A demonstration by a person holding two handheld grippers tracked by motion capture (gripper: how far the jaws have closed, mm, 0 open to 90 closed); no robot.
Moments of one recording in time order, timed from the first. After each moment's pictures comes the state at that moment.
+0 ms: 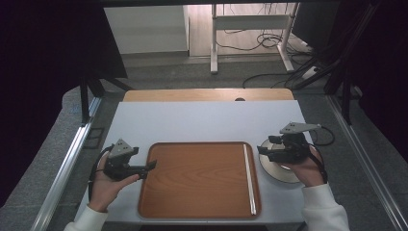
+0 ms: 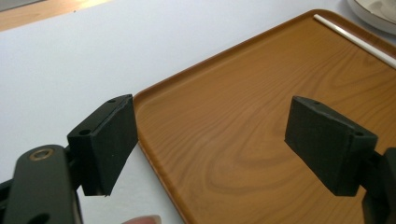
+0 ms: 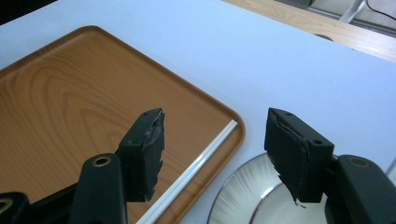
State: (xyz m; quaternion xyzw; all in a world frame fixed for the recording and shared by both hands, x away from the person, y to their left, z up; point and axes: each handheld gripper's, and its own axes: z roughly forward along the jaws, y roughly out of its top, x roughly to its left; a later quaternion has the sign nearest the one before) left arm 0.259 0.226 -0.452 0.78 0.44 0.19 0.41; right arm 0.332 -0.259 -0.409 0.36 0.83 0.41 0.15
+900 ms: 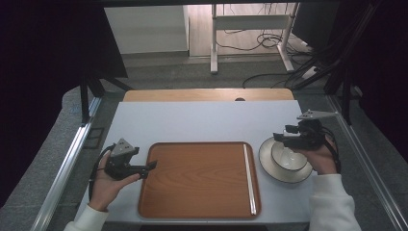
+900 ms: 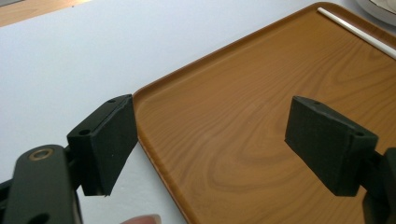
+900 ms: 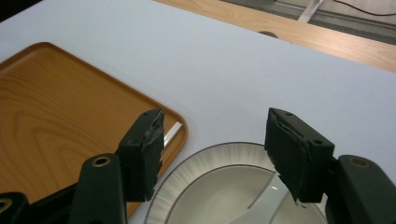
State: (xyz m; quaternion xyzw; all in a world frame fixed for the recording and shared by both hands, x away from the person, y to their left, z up) left arm 0.262 0.227 -0.455 0.78 0.45 0.18 0.39; right arm 0.369 -0.302 -0.399 0.42 0.80 0.39 0.17
